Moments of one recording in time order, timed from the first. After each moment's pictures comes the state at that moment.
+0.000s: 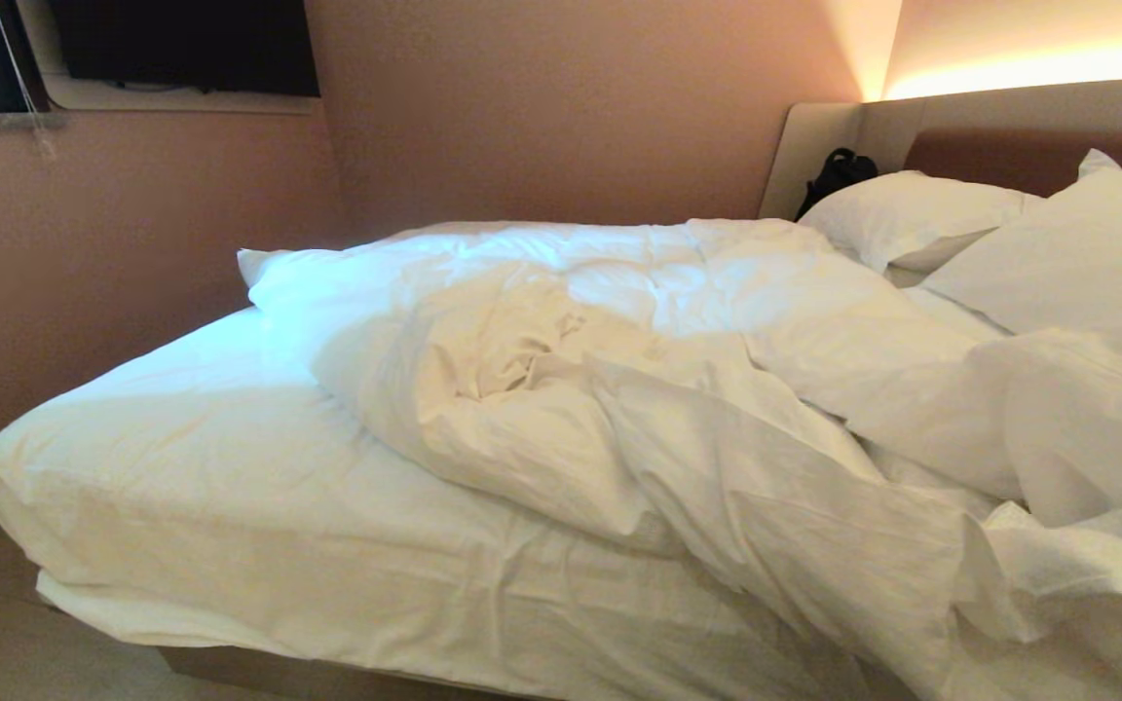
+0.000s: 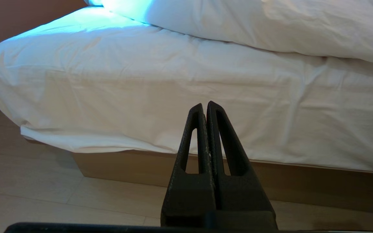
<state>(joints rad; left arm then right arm) 0.01 0.00 0.00 0.01 -0.01 0.02 -0.67 1.21 -0.82 0.16 0.09 -0.18</state>
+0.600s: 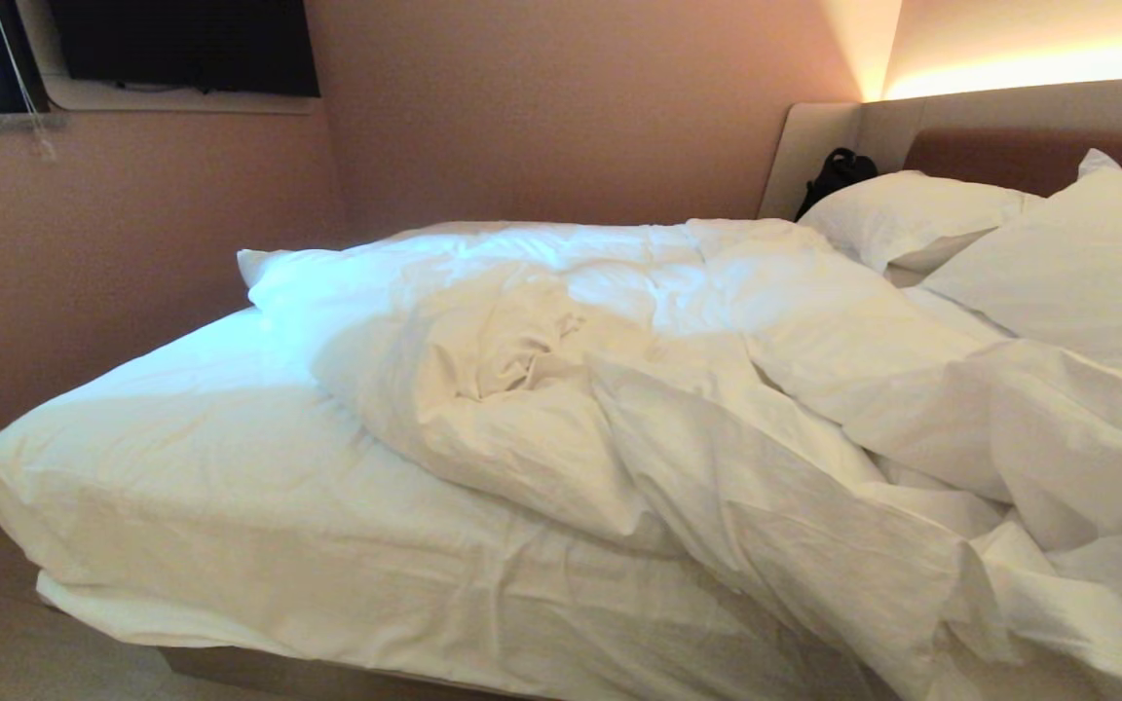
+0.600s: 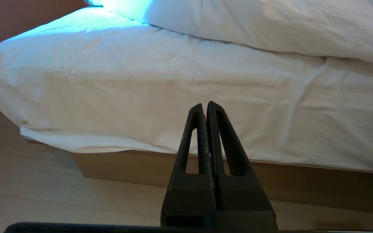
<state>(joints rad) 0.01 0.00 0.00 0.01 -0.01 0.02 -0.71 1.09 -0.84 0.16 0.20 -0.16</state>
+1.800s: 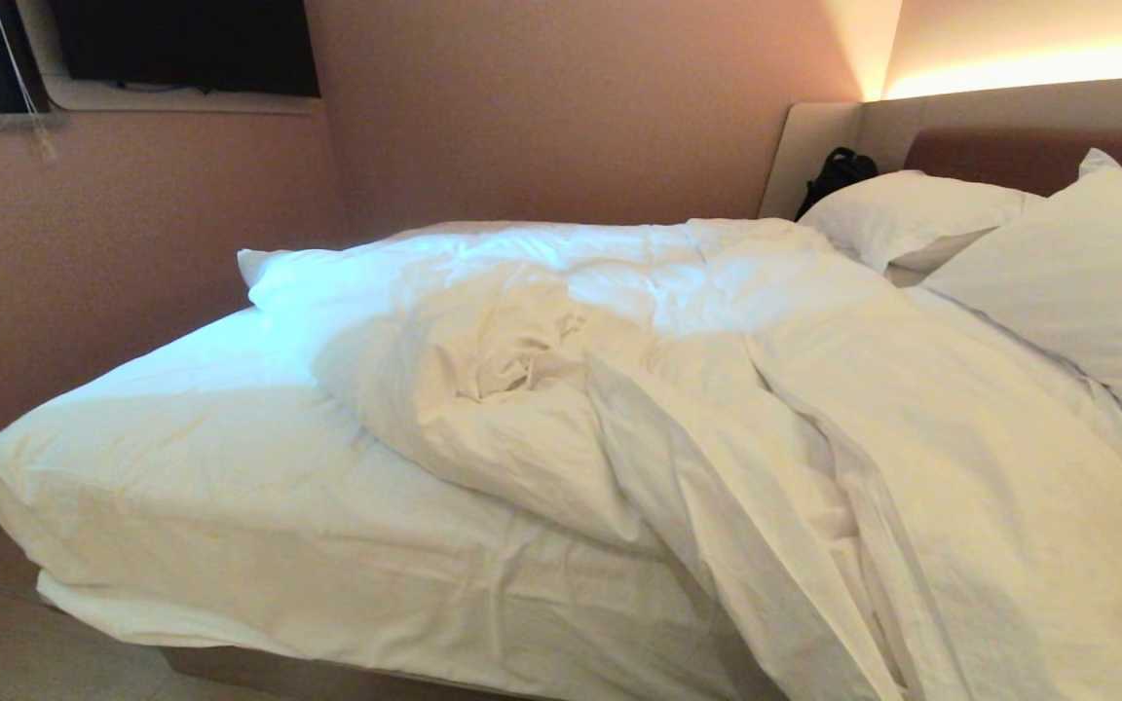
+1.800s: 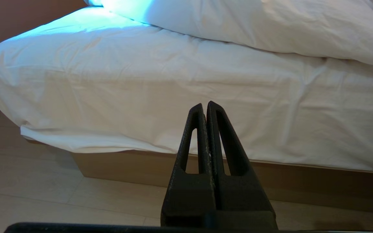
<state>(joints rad) 0.01 0.00 0.00 0.01 -0.01 0.02 -0.60 1.19 -1.02 0.19 0.41 0.13</state>
